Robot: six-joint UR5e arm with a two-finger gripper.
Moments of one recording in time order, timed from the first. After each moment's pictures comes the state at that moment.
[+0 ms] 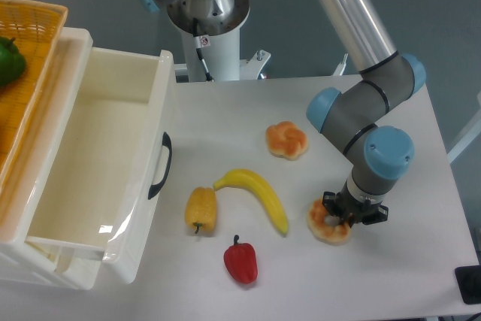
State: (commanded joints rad) arm 2.66 -2.21 -1.43 -0.99 1.51 0.98
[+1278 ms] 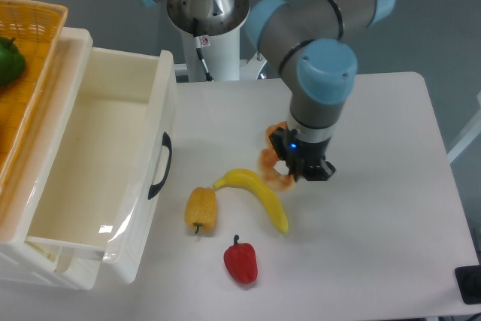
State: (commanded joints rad) arm 2.51 -1.89 -1.49 -1.33 1.52 1.29
